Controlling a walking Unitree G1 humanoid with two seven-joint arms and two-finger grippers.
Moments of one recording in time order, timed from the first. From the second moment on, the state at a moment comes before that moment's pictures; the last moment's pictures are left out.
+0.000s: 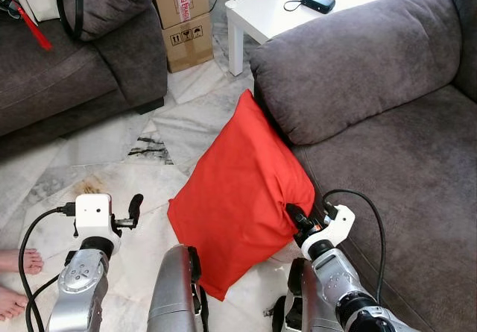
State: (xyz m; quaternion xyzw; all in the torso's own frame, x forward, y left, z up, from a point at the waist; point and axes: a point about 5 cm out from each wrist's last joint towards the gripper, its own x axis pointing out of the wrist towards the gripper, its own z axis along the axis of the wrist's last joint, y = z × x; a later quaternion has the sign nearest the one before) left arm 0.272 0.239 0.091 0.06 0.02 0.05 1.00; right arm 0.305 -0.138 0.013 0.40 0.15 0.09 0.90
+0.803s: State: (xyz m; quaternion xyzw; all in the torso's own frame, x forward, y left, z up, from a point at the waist) left arm 0.304 0.240 0.099 0.05 0.00 0.06 1.00; right arm 0.335 -0.126 0.065 0.34 0.03 0.21 0.92
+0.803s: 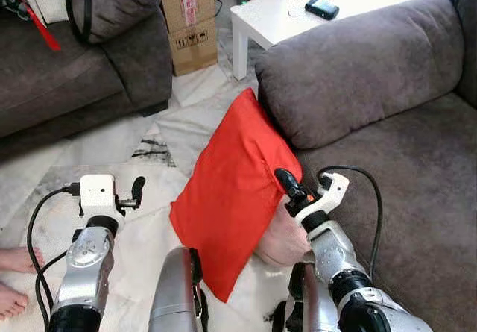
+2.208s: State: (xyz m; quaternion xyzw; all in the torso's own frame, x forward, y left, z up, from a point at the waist) left arm 0.304 0.234 0.092 0.05 -0.01 0.04 1.00; right arm 0.316 -0.144 0.061 0.27 0.01 0.17 0.95
